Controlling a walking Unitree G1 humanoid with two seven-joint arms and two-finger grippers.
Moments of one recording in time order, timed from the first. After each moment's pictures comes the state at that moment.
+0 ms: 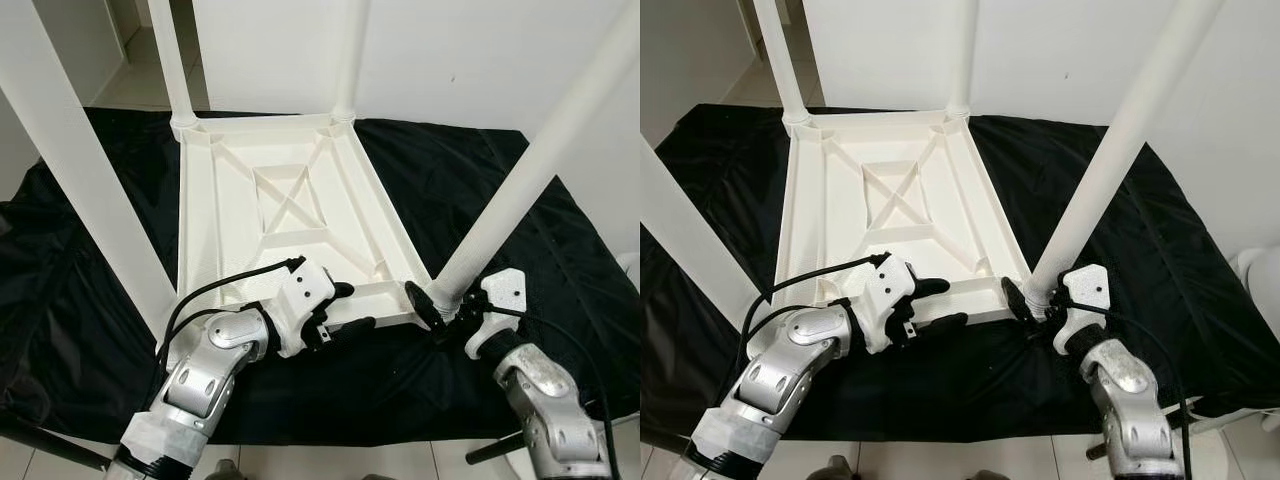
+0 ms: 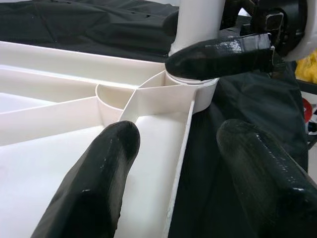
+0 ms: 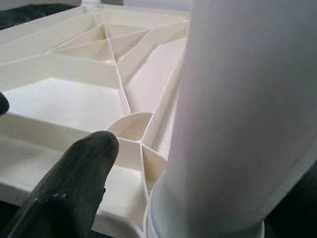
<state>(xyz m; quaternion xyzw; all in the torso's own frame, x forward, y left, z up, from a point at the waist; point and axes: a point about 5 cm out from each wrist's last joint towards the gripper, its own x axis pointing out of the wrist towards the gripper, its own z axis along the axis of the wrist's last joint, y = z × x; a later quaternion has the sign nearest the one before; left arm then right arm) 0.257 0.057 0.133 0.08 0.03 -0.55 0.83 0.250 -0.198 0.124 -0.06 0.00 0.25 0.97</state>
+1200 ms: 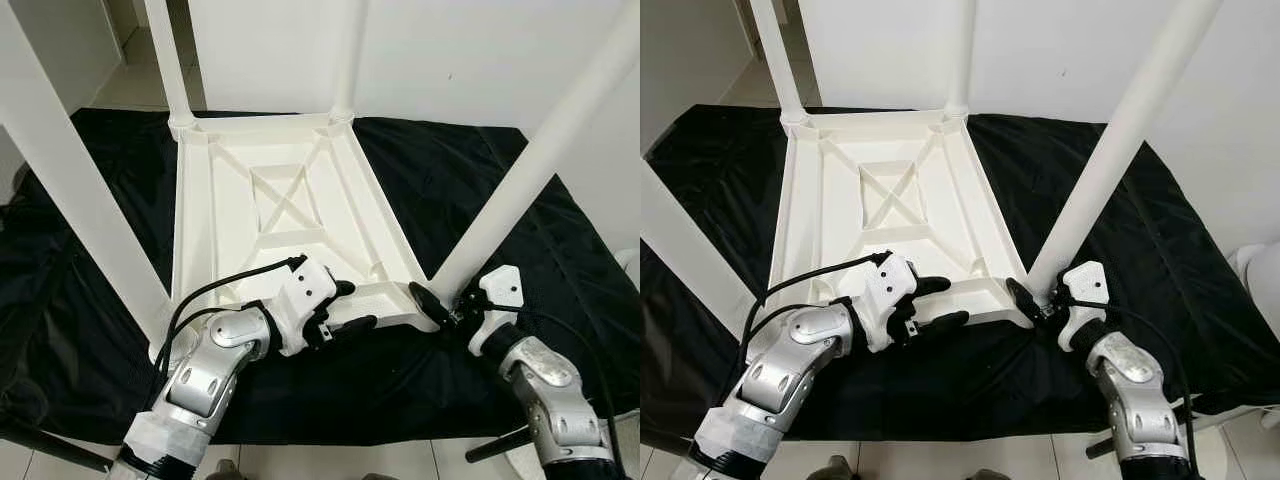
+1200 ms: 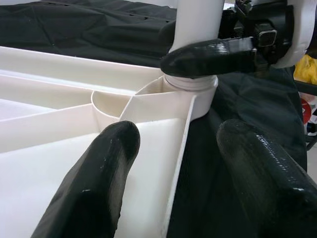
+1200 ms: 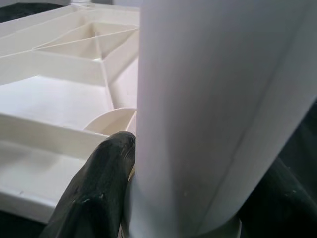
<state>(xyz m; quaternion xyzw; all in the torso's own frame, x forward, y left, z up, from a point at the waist) 0.258 0.055 0.135 0.08 0.02 -0.55 0.83 0.255 -0.200 0.118 -0.06 -0.01 0.19 0.98</state>
